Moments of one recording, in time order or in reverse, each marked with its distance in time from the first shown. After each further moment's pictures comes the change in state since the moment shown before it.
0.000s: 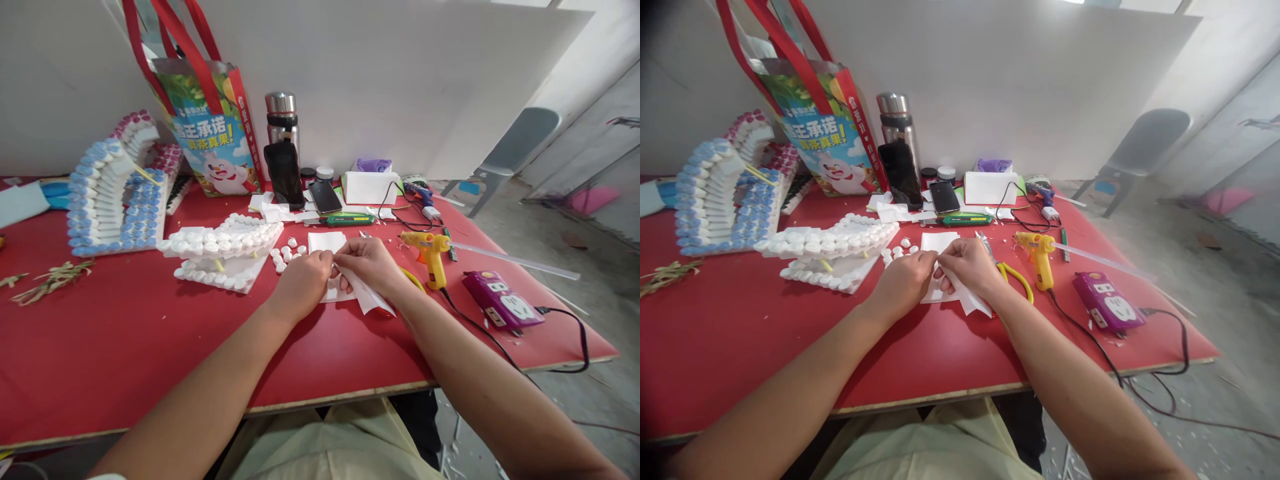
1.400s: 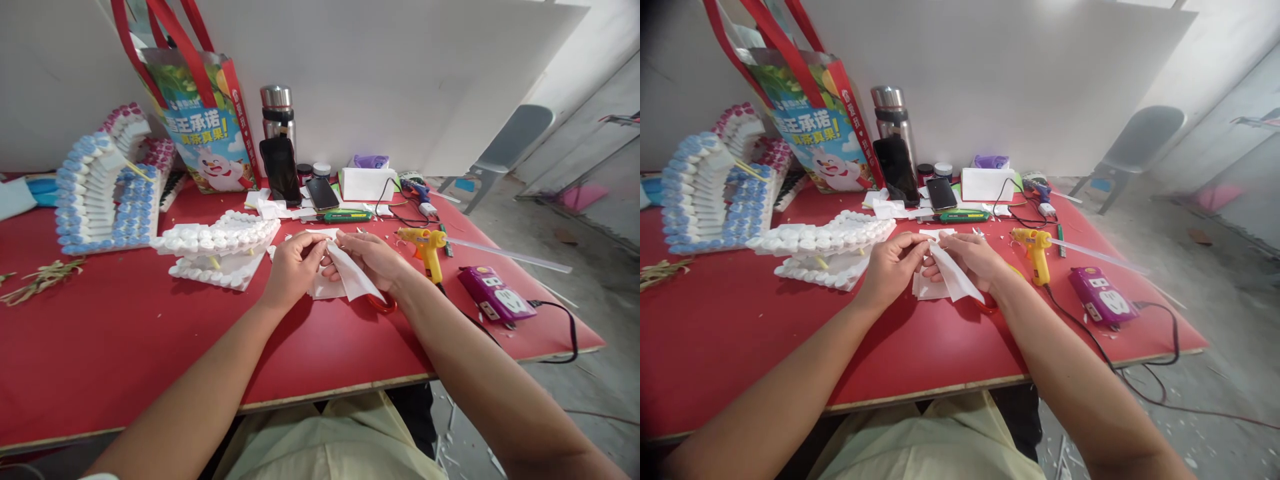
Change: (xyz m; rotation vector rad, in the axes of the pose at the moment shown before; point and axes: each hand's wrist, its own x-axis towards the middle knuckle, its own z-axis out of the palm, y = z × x) left_hand 0.002 0.000 -0.006 -1.041 0.377 -0.267; right_hand 0.005 -0.004 -0.009 0.417 -0.176 0.187
